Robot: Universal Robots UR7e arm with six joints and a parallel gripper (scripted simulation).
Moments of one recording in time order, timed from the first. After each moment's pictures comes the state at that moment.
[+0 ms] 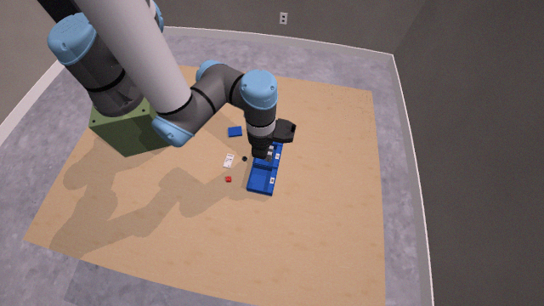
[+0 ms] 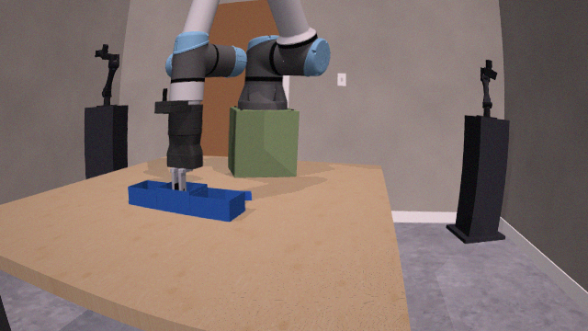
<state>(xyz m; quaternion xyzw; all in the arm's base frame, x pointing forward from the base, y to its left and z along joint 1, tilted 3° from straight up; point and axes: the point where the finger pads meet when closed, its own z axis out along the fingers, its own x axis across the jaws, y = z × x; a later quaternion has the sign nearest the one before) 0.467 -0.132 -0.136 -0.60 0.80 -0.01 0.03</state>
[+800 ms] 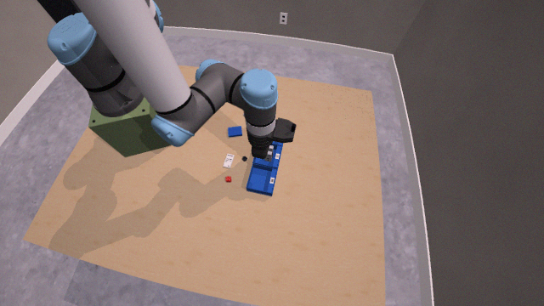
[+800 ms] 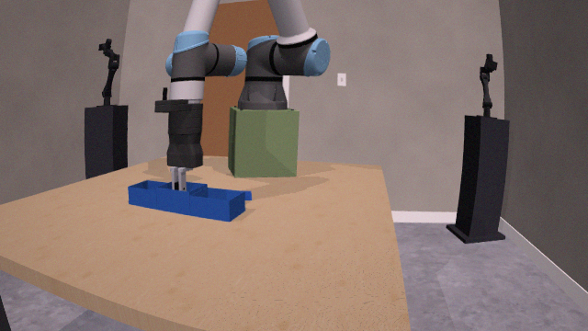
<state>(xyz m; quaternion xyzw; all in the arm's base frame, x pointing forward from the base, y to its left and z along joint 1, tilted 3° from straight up) 0.467 -0.132 -0.134 -0.60 0.80 -0.01 0.03</state>
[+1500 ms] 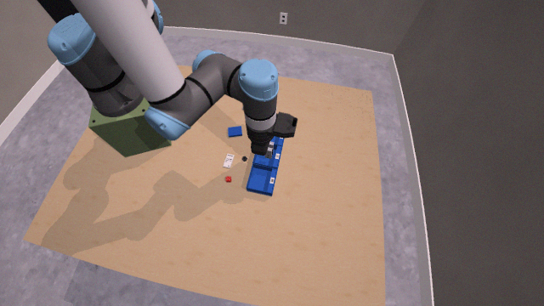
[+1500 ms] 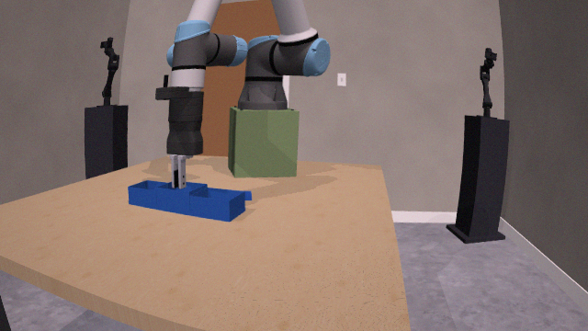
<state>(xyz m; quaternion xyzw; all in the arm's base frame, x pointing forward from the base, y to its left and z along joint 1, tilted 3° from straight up) 0.466 -0.133 -0.109 -0.60 0.80 -0.01 0.03</state>
